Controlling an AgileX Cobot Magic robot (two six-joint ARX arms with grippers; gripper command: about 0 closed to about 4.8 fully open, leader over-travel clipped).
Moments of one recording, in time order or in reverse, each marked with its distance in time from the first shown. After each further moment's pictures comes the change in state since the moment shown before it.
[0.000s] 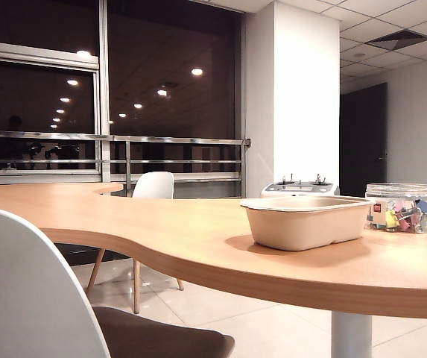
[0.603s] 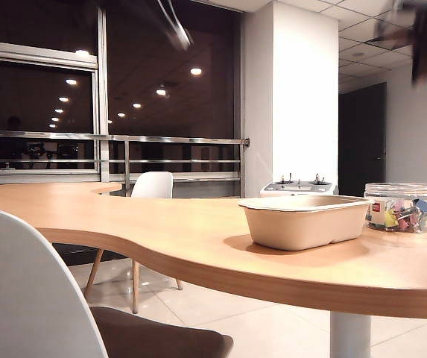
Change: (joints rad) left arm 0.000 0.307 0.060 -0.019 0.239 -0.100; right arm -0.098 0.376 0.162 -0.107 0.013 -0.010
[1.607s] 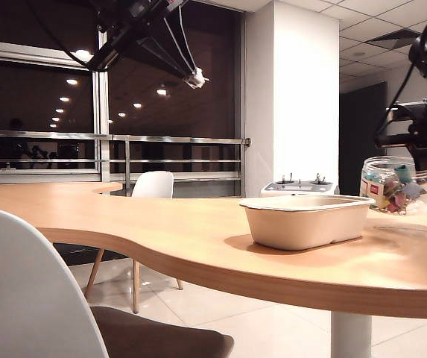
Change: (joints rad) left arm 0.000 0.160 0.001 -0.045 0.182 -0.055; right arm -0.006 0.275 -0.195 0.243 0.109 -0.014
